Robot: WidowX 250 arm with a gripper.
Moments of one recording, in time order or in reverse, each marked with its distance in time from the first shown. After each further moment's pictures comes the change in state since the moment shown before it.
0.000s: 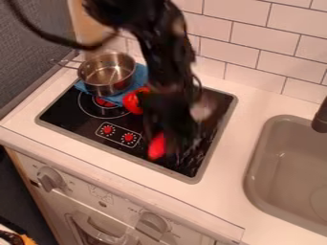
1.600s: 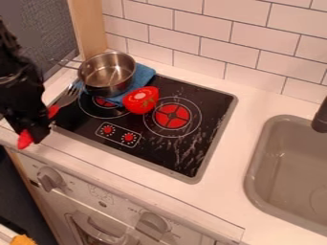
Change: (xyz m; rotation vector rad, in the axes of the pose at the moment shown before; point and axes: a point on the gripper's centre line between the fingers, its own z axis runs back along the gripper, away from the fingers) arm -0.119 0.157 -0.014 0.046 0.052 0.252
